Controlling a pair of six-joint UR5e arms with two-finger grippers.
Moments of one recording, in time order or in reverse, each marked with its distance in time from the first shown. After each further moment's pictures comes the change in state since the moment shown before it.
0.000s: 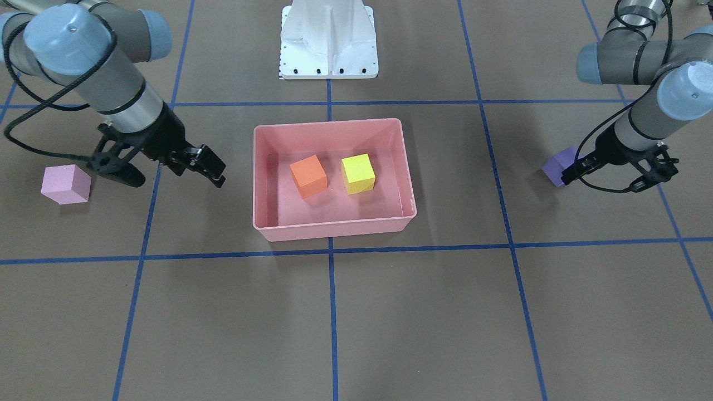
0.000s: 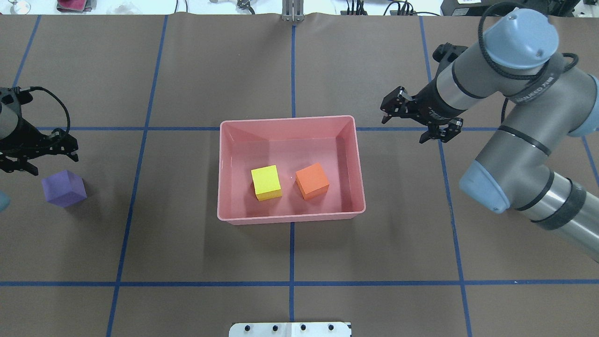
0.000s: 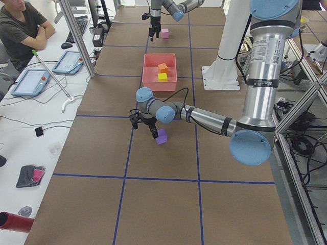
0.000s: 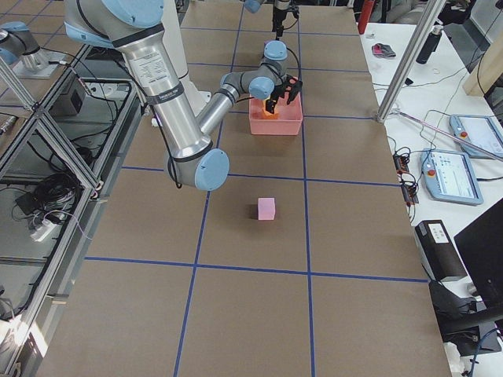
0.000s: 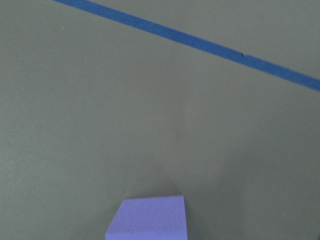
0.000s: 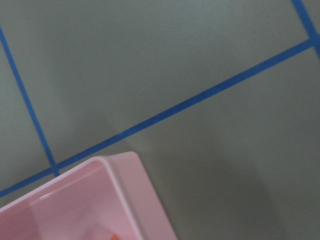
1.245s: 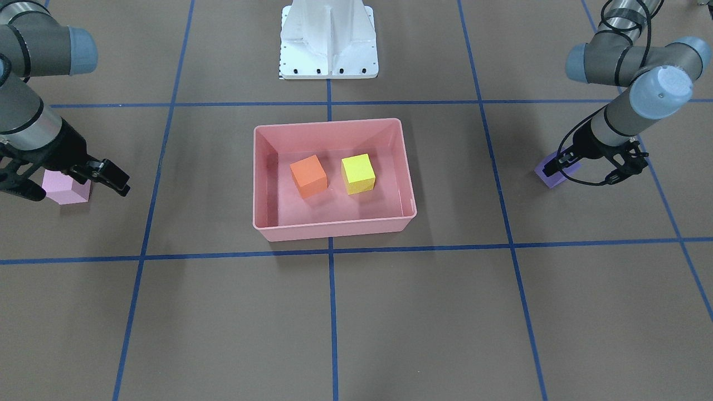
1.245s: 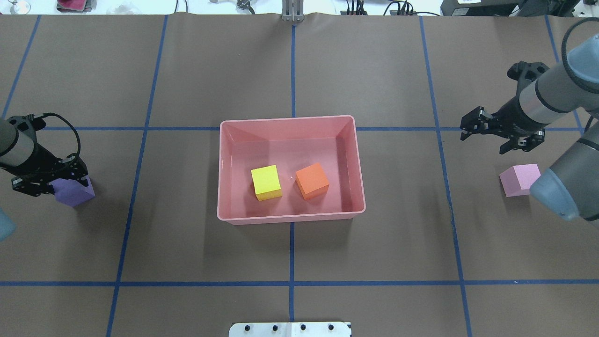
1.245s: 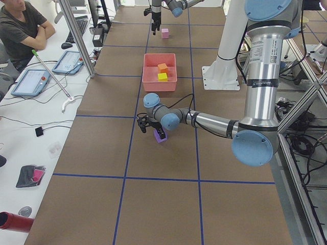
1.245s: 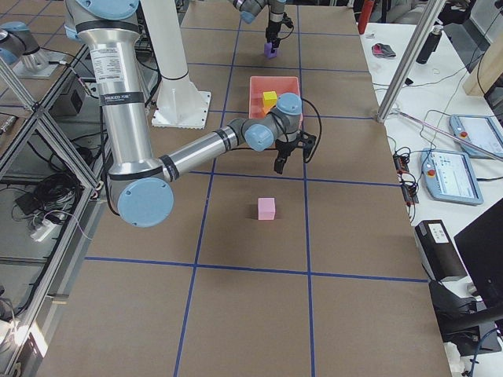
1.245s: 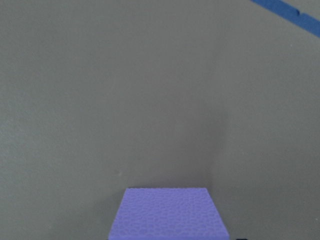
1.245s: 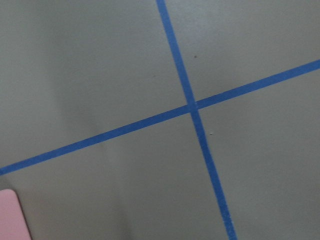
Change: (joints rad) left arm 0.100 0.046 0.017 -0.140 -0.014 -0.169; right arm 0.110 -0.272 0.008 0.013 0.018 -0.259
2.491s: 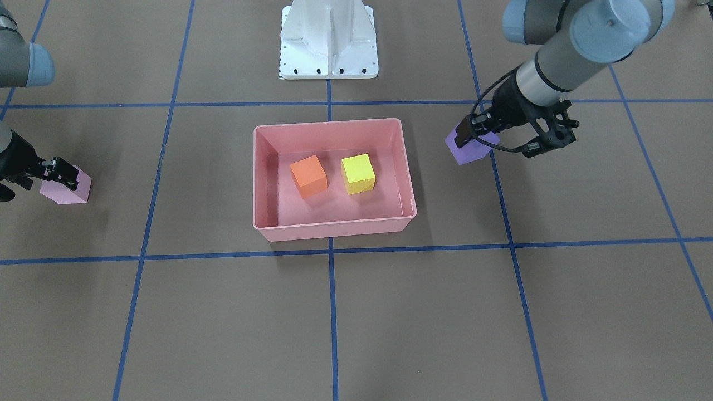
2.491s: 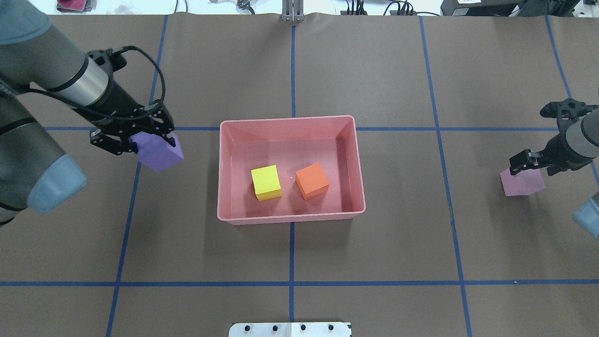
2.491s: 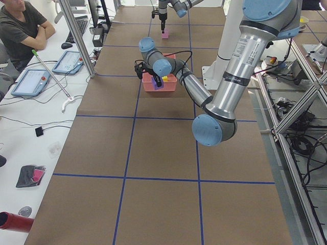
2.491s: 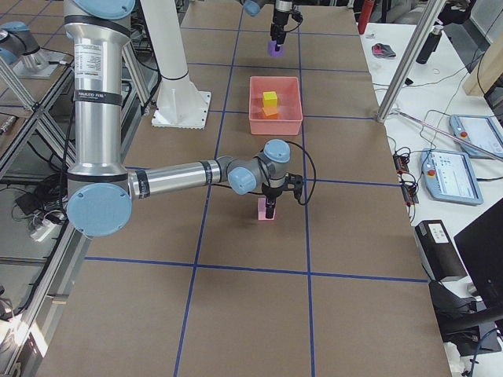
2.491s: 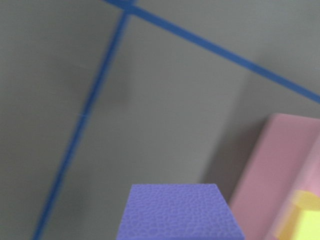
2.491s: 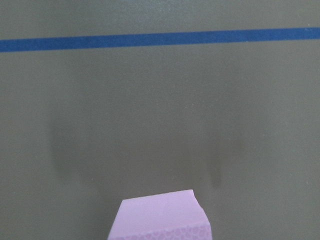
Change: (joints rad) left arm 0.014 -0.450 -0.241 0.443 -0.132 -0.048; right arm 0.026 -0.156 -0.155 0.207 -0.003 -0.404
